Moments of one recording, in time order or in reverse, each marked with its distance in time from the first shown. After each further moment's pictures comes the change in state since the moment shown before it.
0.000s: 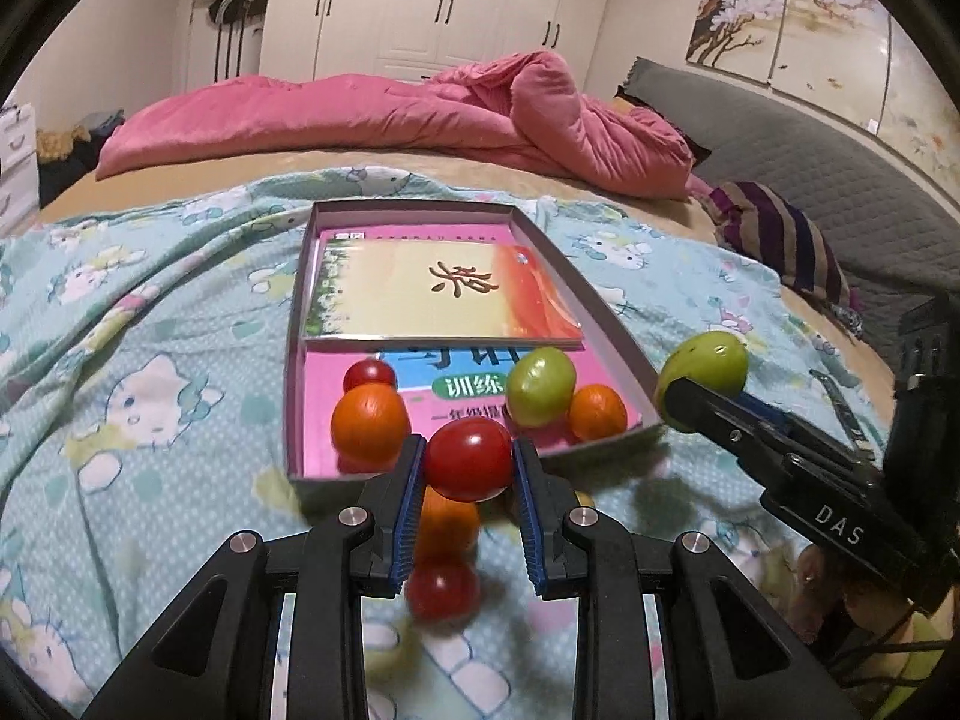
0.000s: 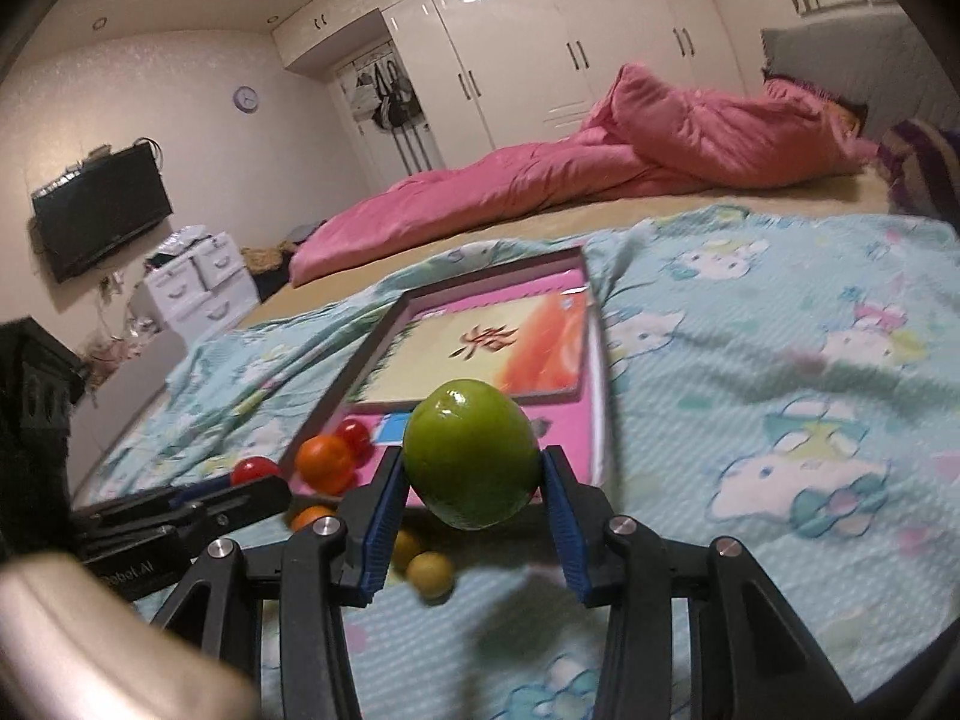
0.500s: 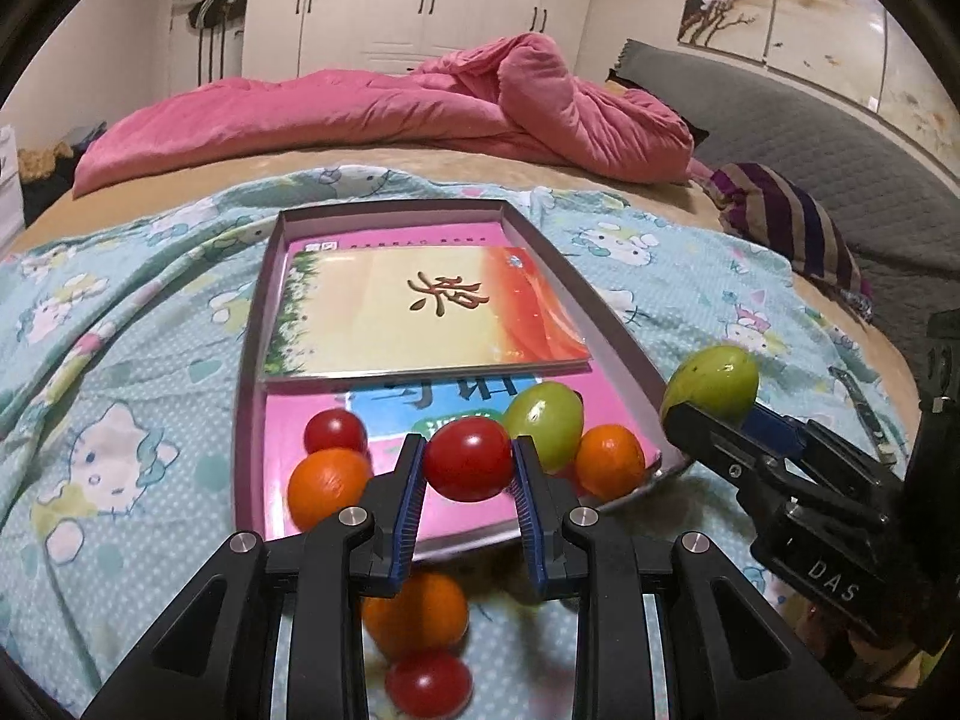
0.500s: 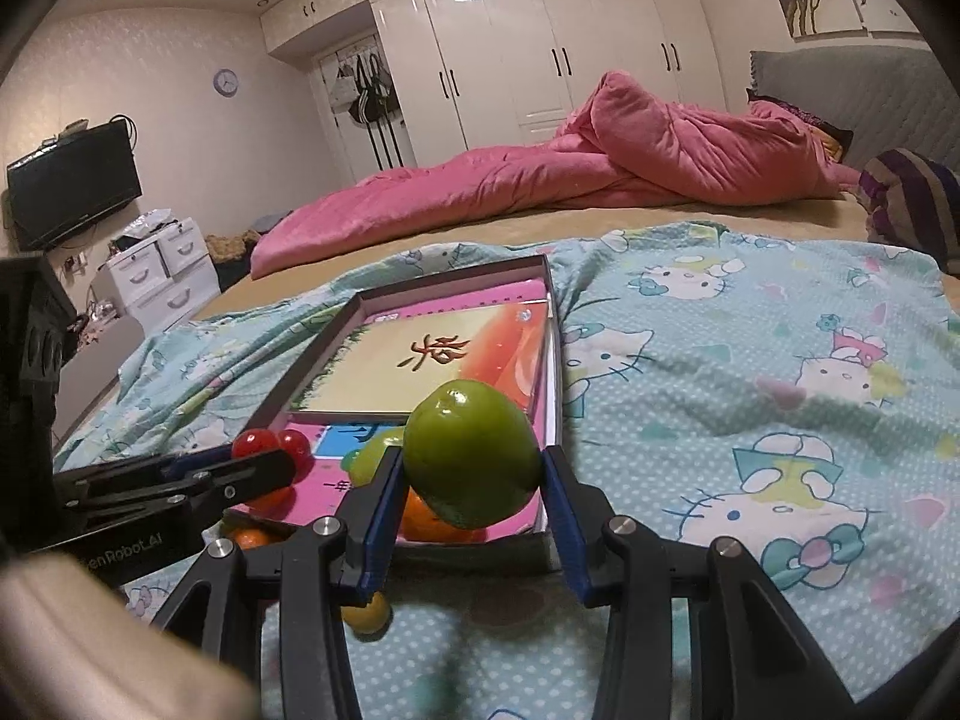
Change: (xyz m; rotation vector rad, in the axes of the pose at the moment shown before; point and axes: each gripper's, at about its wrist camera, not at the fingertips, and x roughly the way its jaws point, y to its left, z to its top) left arm 0.042 -0.013 0.021 0.052 0.020 0.008; right arm 0.023 -0.008 0.005 -0.039 0.015 -0.088
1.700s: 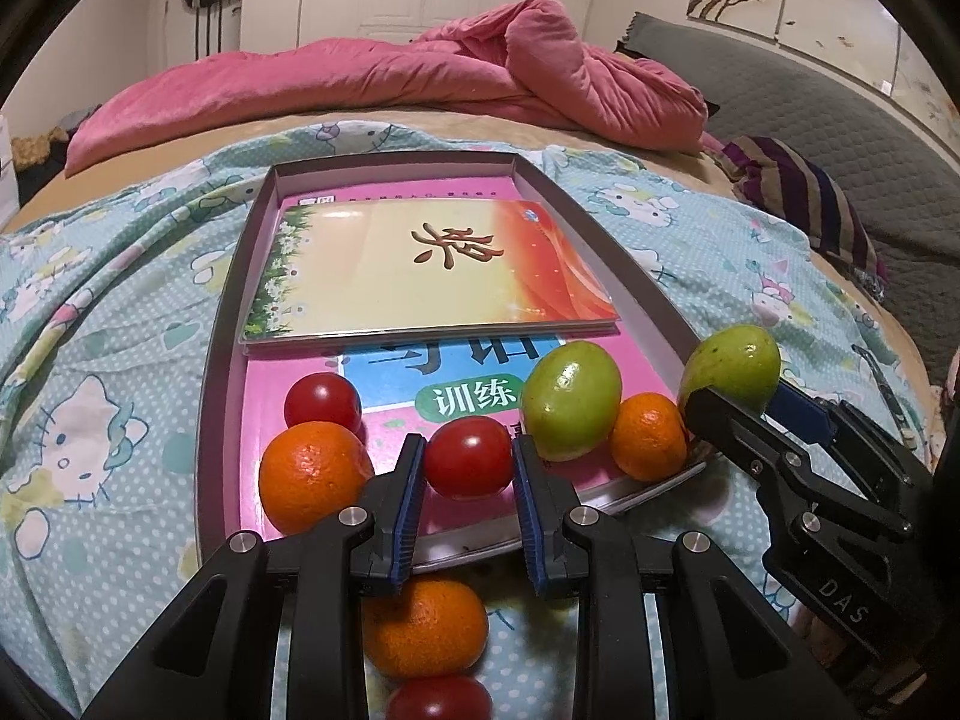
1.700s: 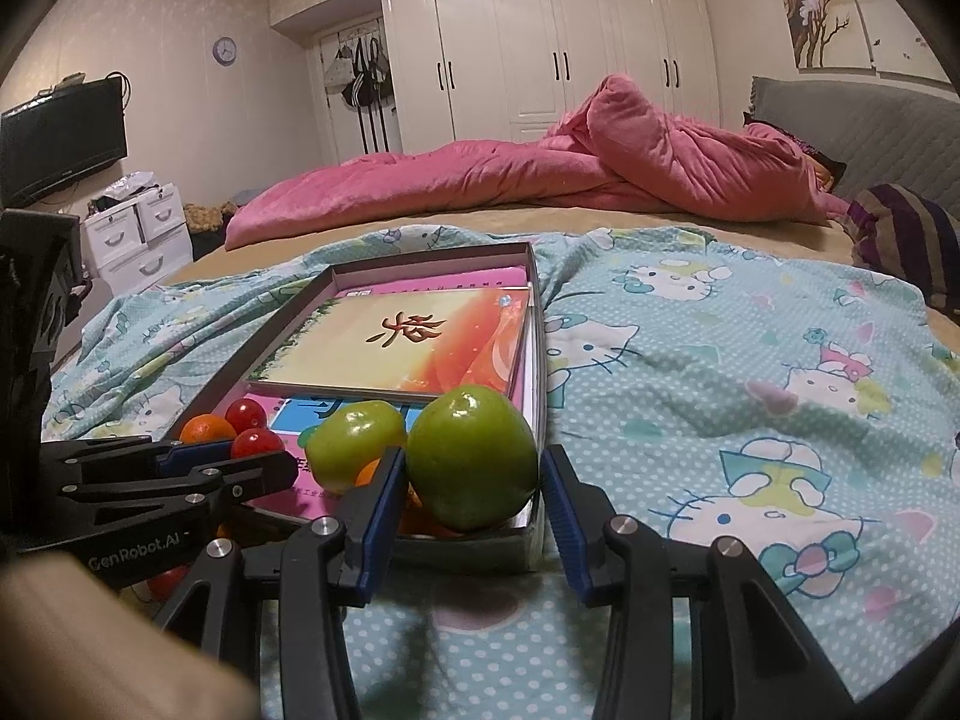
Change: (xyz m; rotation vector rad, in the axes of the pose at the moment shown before) left arm 0.030 0.006 -0.009 -0.017 0.071 0.007; right arm 0.012 0.005 -0.012 -0.067 0.002 -0.080
